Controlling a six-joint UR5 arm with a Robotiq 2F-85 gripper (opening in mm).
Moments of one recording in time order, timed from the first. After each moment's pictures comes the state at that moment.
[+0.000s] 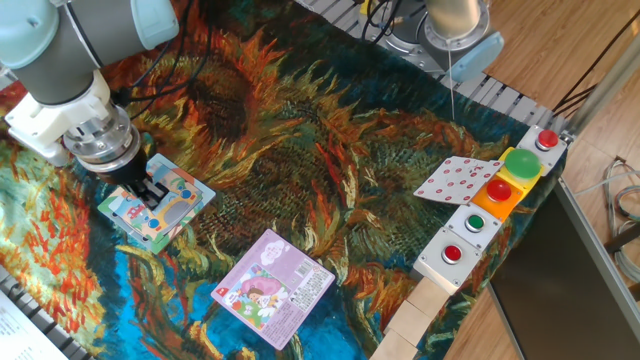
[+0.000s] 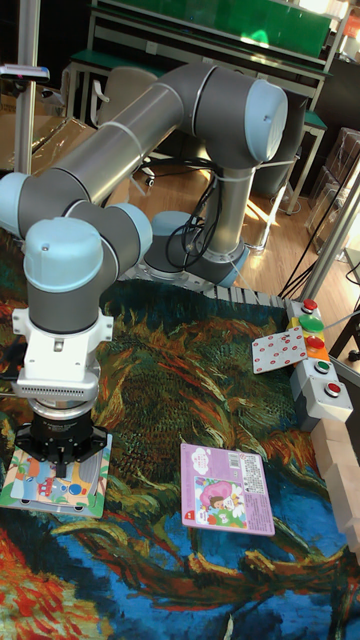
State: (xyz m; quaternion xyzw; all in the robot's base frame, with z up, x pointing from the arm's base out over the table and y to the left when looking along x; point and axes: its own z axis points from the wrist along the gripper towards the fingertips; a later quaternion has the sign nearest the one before) arm 0.657 -0.124 0.005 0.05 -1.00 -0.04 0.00
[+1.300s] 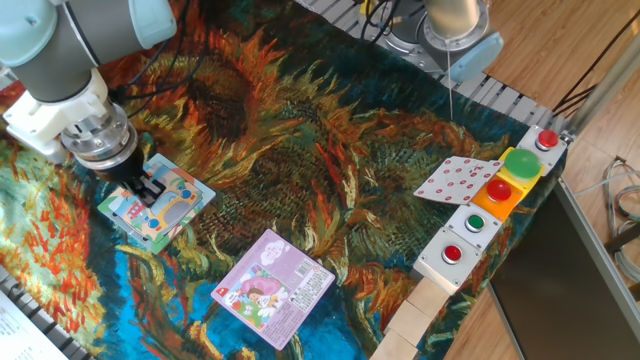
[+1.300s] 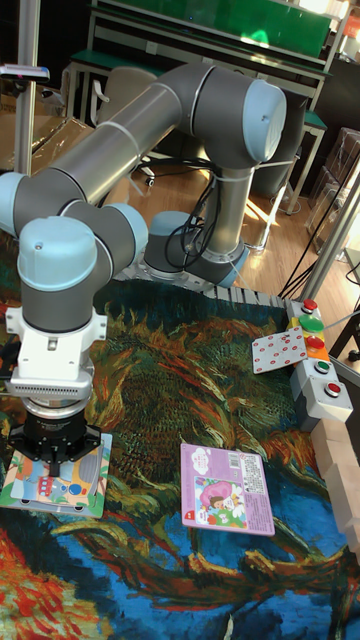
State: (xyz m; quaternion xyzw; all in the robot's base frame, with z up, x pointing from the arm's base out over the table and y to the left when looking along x) arm 0.656 -0.133 0.004 0.05 -1.00 -0.04 0.00
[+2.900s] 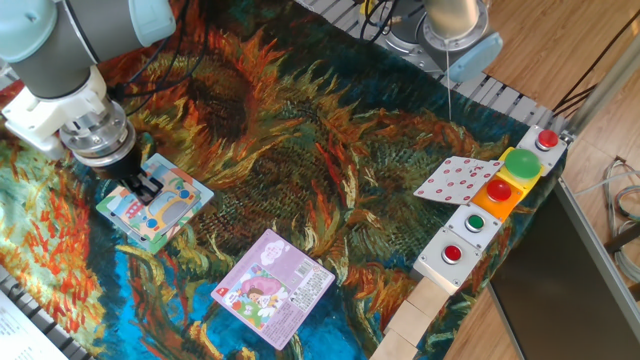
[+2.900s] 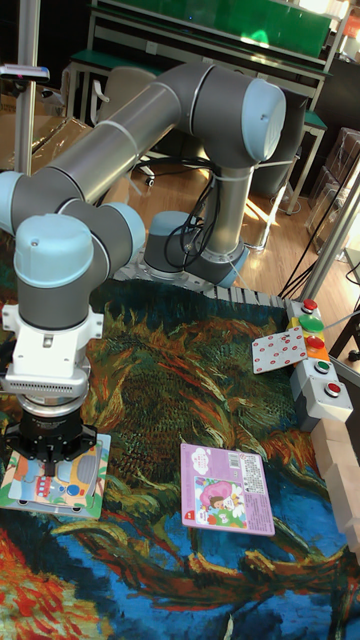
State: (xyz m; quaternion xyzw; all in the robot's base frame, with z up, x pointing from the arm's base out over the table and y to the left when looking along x) arm 0.657 -0.139 0.005 0.04 -1.00 -0.03 0.00
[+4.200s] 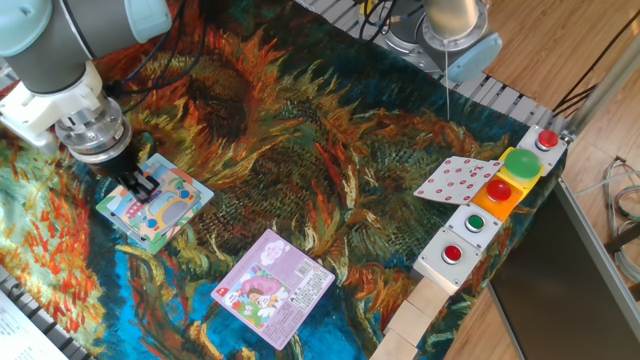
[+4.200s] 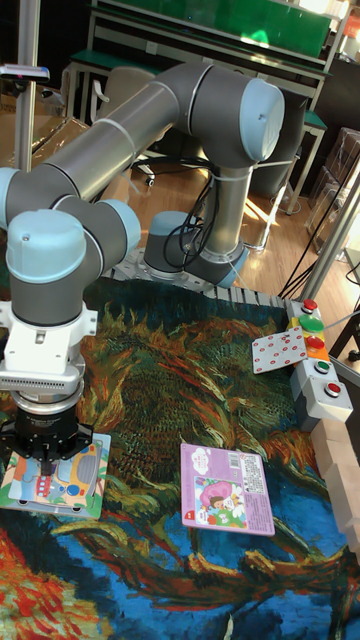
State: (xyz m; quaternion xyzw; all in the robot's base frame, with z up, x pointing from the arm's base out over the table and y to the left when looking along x) arm 0.658 -0.145 0.008 0.04 -1.00 -0.04 0.00
